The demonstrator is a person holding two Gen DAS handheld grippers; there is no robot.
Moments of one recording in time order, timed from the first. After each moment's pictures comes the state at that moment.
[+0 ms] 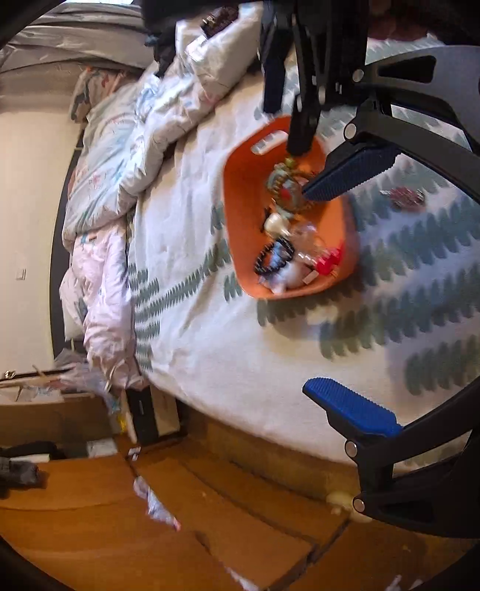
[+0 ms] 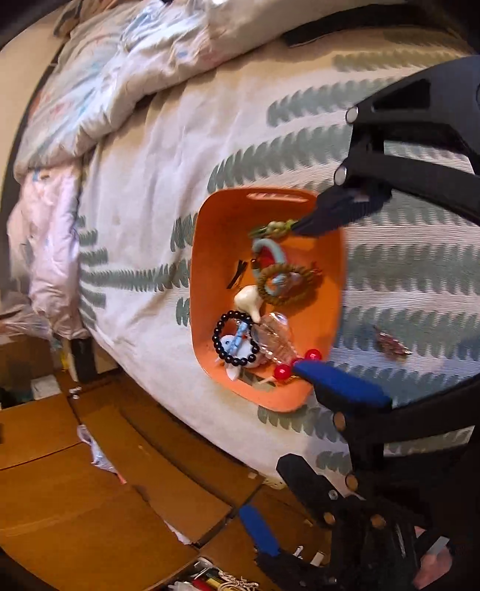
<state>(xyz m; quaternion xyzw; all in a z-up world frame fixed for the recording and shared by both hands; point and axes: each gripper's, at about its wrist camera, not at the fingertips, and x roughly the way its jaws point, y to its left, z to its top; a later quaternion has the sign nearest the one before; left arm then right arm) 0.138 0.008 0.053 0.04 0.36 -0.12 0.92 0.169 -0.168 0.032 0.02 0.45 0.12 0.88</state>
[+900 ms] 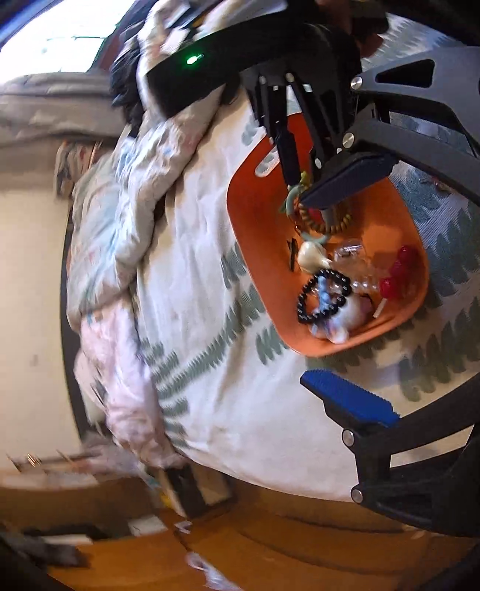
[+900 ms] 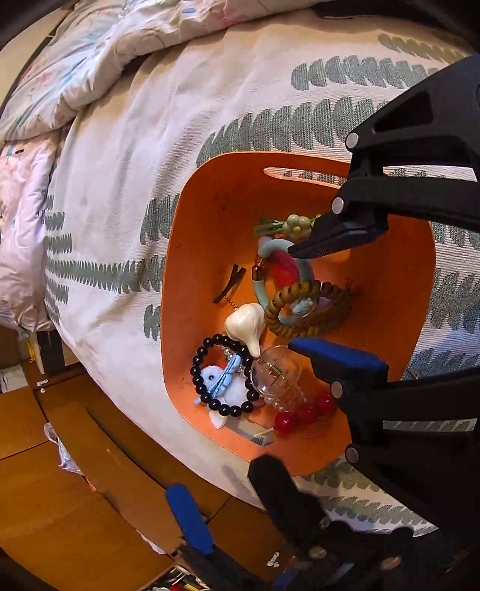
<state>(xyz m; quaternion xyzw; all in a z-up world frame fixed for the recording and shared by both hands) 0.187 -0.021 0.028 0.12 0.31 -0.26 0.91 0.223 -0.173 -0.025 -0.01 0.49 0.15 0.86</state>
